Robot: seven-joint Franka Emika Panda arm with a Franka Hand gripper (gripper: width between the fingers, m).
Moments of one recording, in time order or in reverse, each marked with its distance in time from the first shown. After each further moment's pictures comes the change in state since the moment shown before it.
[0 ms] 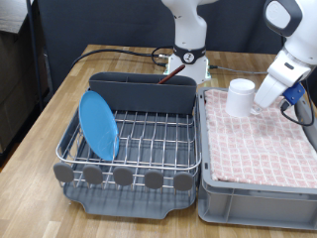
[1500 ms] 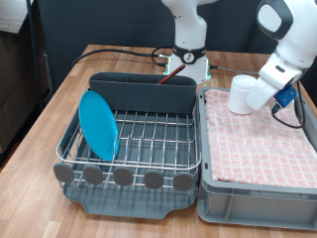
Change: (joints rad) arm -0.001 -0.015 -0.022 -0.017 -0.005 -0.007 0.000
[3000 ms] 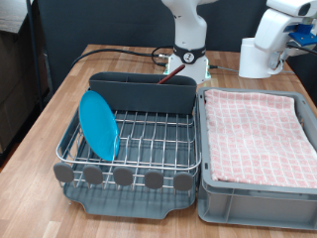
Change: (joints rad) arm -0.023 -0.204 -0.075 0.137 -0.096 -0.024 0.133
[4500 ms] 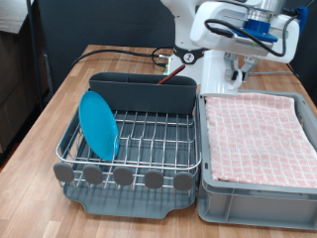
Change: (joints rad) arm -0.092 0.165 -0.185 0.191 -0.017 0.270 0.160
